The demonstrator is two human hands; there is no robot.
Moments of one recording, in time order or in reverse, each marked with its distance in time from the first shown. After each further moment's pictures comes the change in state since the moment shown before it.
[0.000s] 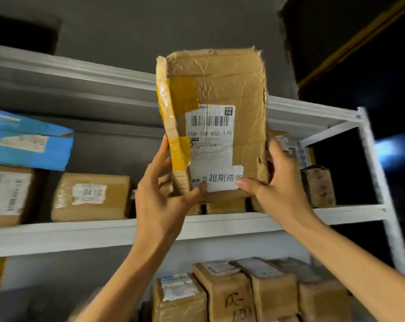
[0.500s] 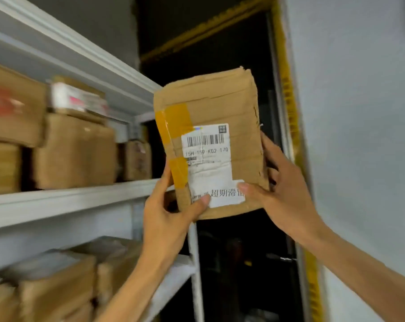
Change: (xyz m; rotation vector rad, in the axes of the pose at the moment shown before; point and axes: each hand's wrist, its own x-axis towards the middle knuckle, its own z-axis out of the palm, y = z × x) left_hand -0.120 0.027 0.294 -0.775 -0.394 -0.236; right_hand -0.119 -0.029 -0.271 -0.672 0.215 0.215
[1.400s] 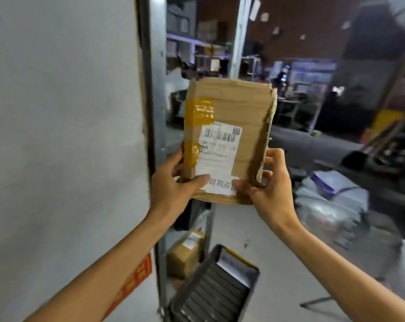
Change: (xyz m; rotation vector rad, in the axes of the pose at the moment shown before) left_hand -0.232 -0.072 0.575 -0.912 -0.983 -0.406; right_hand -0.291 0.081 -0.392 -1.193 0.811 0.642
